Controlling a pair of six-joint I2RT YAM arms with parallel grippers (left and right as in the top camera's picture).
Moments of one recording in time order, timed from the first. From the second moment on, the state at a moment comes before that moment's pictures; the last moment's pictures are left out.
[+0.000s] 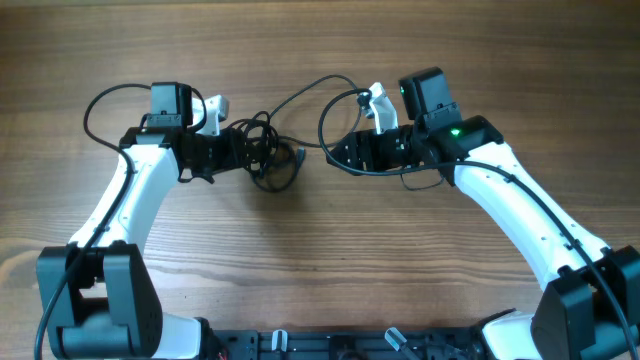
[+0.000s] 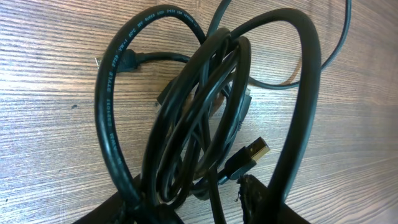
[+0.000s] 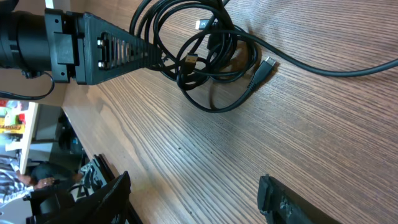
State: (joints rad) left arm 0.01 1.62 1.05 -0.65 0.46 -0.19; right arm 0.39 1.59 1.17 -0.59 -0.69 0.23
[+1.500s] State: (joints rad) left arm 0.04 1.17 1.24 -0.46 0.75 -0.94; right arm 0.39 1.74 1.16 -0.13 -1.04 0.17
